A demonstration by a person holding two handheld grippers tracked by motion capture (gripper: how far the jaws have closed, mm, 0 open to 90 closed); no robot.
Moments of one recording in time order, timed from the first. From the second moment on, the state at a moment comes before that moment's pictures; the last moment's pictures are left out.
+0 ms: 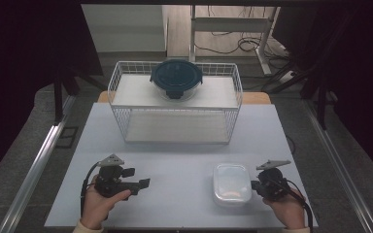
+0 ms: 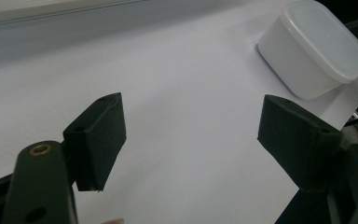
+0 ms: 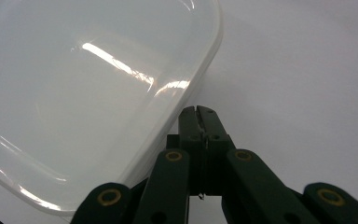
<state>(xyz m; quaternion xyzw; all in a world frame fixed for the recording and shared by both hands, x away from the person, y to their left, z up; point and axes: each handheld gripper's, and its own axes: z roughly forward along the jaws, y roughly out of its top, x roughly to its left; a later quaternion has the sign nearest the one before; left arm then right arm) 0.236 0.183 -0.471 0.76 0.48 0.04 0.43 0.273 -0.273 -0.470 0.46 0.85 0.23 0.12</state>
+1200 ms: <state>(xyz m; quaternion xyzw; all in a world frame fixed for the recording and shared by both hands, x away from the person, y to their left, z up) 0.236 0.186 -0.470 0.76 0.47 0.03 0.44 0.285 -0.162 -0.477 0.36 0.90 0.22 0.10</state>
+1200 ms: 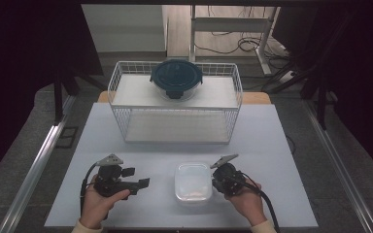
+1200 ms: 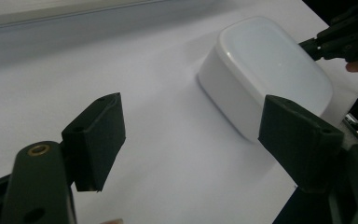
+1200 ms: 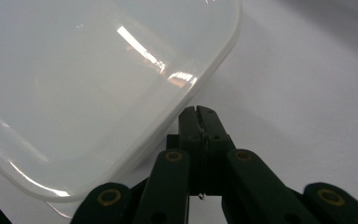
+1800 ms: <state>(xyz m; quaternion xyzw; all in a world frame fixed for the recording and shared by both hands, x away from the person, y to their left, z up) 0.235 0.190 -0.465 0.75 0.47 0.03 0.46 0.283 -0.118 -0.482 0.32 0.92 0.21 0.08</state>
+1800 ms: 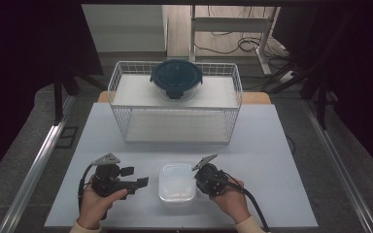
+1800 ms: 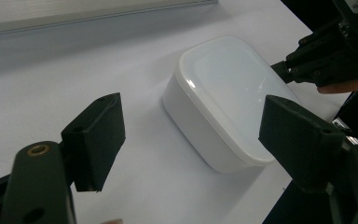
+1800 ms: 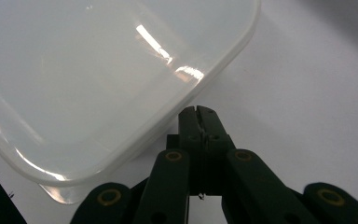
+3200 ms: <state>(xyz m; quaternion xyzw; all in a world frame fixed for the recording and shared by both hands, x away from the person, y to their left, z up) 0.236 0.197 -0.466 0.72 0.49 -0.01 0.49 0.275 -0.177 -0.453 0.41 0.82 0.39 0.04</state>
